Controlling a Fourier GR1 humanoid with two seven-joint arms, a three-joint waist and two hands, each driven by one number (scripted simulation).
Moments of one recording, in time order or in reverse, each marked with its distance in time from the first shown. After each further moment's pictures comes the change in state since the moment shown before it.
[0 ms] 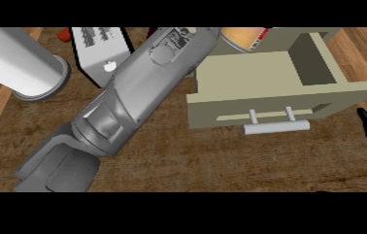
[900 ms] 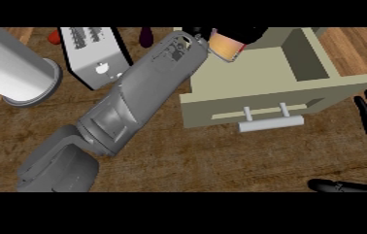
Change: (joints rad) left arm 0.037 0.000 -0.181 0.130 0.096 0.068 -0.148; right arm -0.081 -0.012 0.013 0.014 0.020 -0.026 0.032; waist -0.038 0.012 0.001
